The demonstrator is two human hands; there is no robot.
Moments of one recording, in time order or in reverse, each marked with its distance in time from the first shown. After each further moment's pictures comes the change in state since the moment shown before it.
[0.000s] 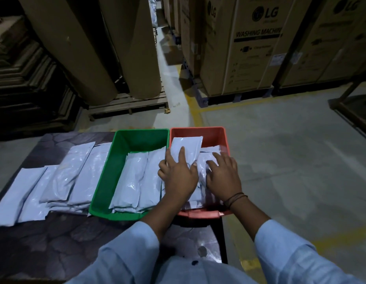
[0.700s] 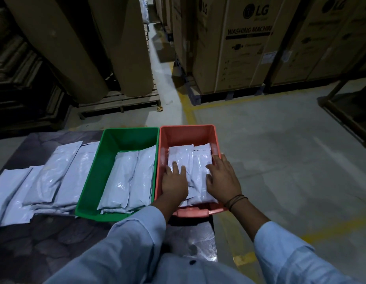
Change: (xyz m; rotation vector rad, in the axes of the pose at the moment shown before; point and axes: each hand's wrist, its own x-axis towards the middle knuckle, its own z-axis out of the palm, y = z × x) left_hand 0.015 -0.018 0.068 0.526 -0.395 0.281; right_hand -0.017 0.035 0.007 0.027 -0.069 -0.011
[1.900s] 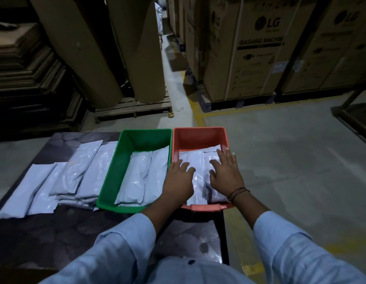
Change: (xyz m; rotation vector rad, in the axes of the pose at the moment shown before) left_hand -0.037 -0.043 -0.015 -0.084 0.395 0.198; right_hand 0.018 -0.026 -0.001 -0.001 0.013 -0.034
